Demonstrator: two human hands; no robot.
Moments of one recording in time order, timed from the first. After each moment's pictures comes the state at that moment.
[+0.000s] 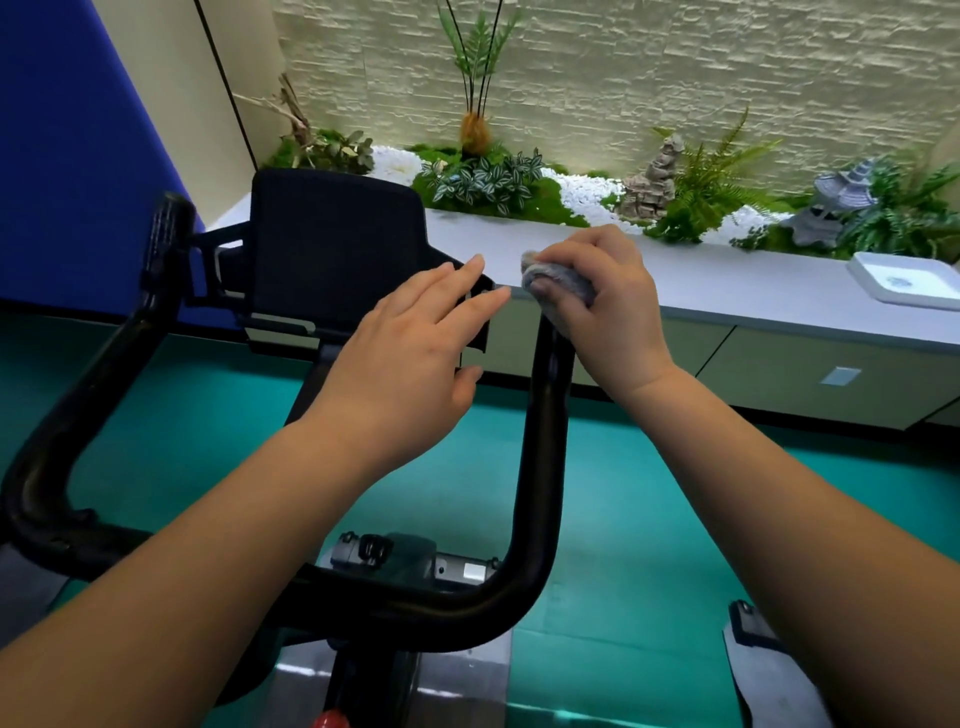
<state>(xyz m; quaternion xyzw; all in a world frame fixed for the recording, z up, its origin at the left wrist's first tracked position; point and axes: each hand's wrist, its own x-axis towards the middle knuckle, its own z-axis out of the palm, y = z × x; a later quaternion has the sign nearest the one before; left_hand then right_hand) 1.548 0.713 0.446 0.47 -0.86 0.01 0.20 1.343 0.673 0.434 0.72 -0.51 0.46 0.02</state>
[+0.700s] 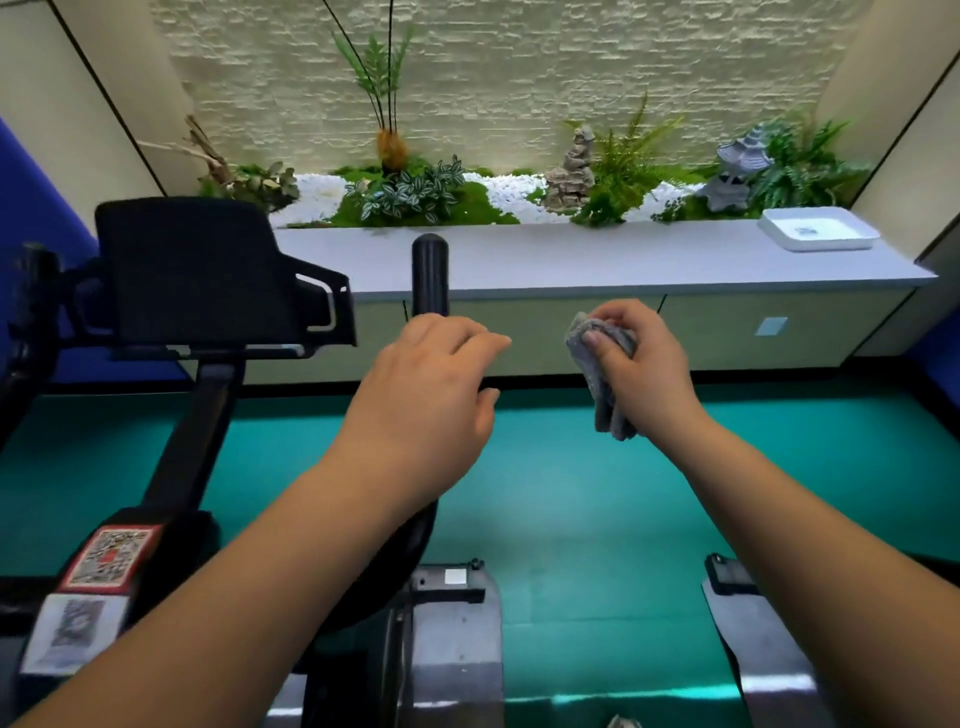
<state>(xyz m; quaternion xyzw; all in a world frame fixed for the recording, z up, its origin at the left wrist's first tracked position) 1.453 0.766 0.445 0.41 -0.89 -0.01 0.22 1.230 0.769 0.396 0.52 -0.67 0.49 -0.18</state>
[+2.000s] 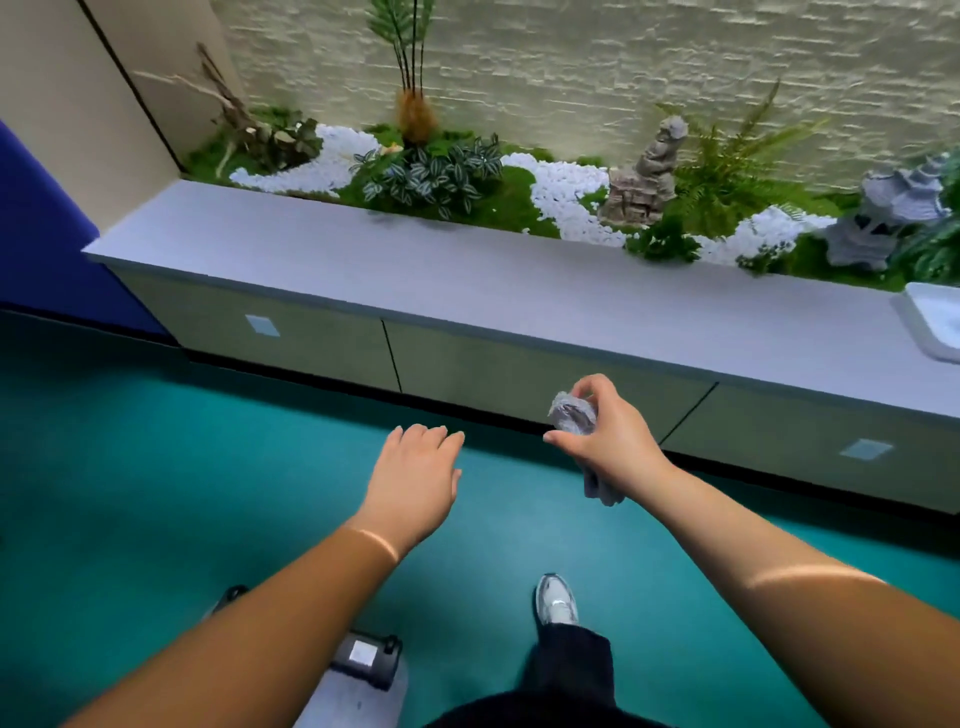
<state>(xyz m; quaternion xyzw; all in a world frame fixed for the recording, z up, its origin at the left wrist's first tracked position) 1.205 0.473 0.242 0.59 -0.81 -0.03 -0.04 0.975 0.467 0.305 0.55 -0.68 0.25 -0.42</state>
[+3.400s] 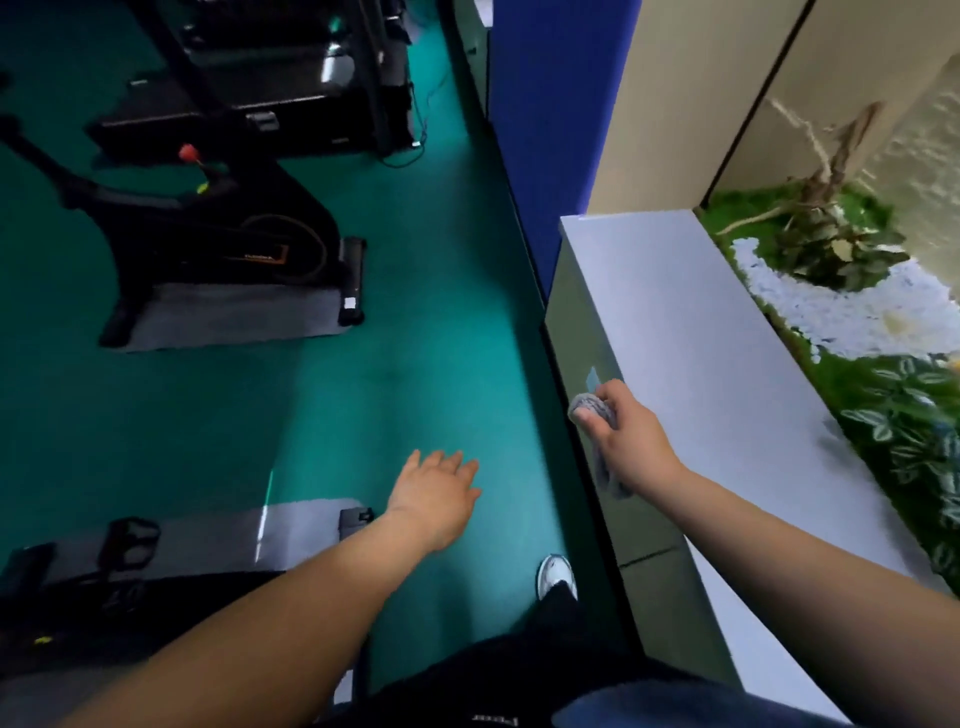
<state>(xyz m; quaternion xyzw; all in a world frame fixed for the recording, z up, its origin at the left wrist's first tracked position) 1.490 0.254 0.198 0.91 -0.34 -0.22 -0.08 1.416 0.028 0.262 0.84 -0.26 -0.01 -0.47</state>
